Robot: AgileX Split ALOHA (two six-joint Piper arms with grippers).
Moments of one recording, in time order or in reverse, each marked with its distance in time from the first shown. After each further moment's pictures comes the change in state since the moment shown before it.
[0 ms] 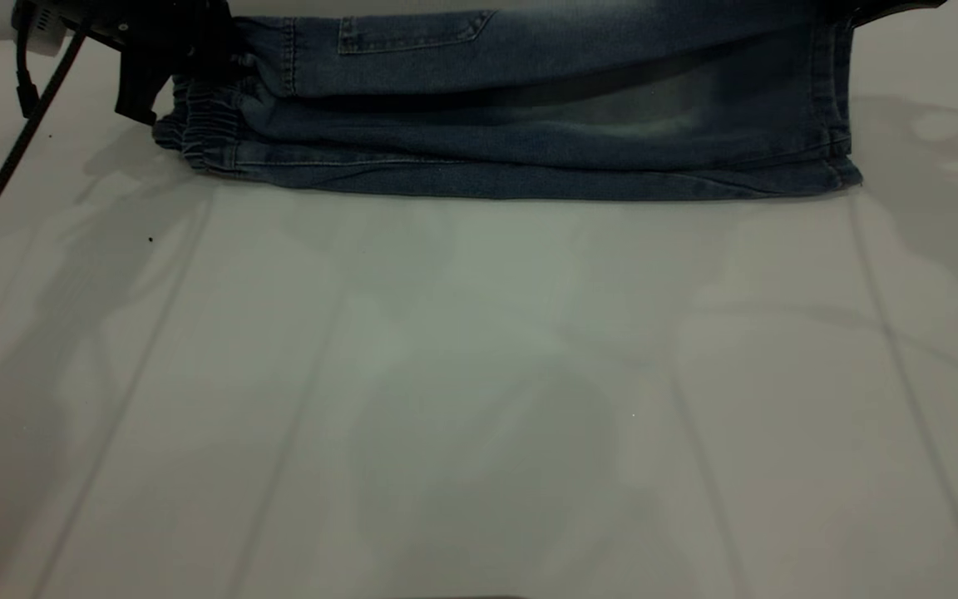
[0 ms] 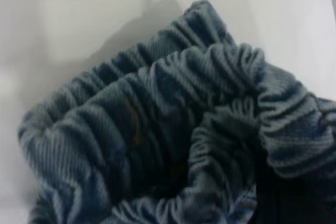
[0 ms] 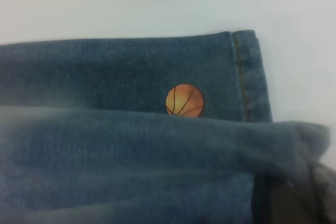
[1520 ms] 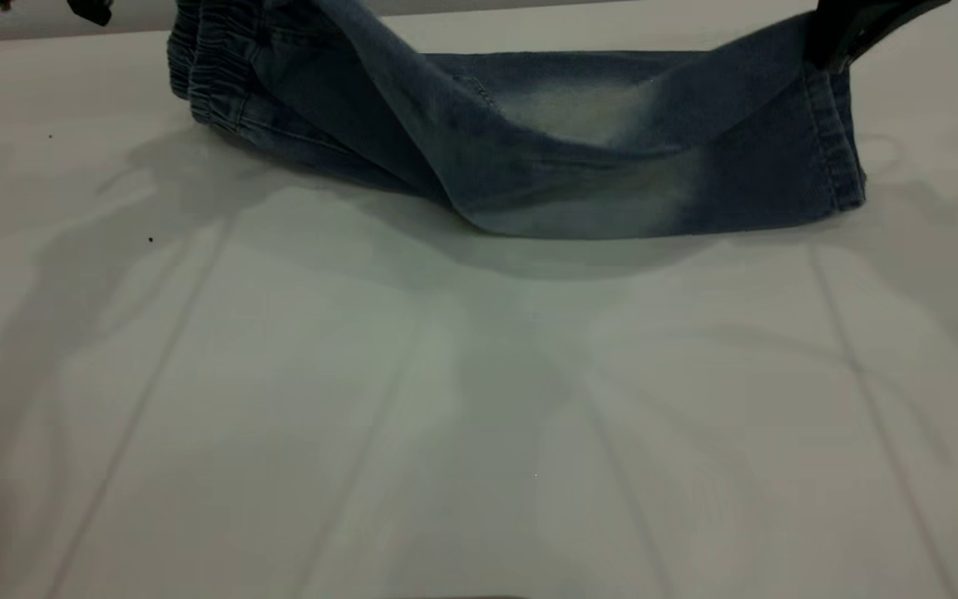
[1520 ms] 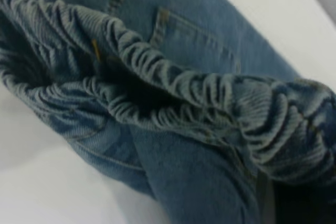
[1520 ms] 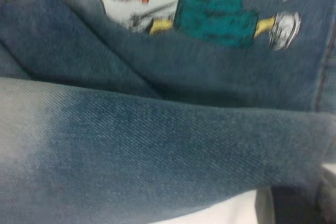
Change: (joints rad) left arm 0.001 -0.225 0.035 0.328 0.378 -0.053; right arm 0.100 -0.143 0.001 -0.231 0.439 0.028
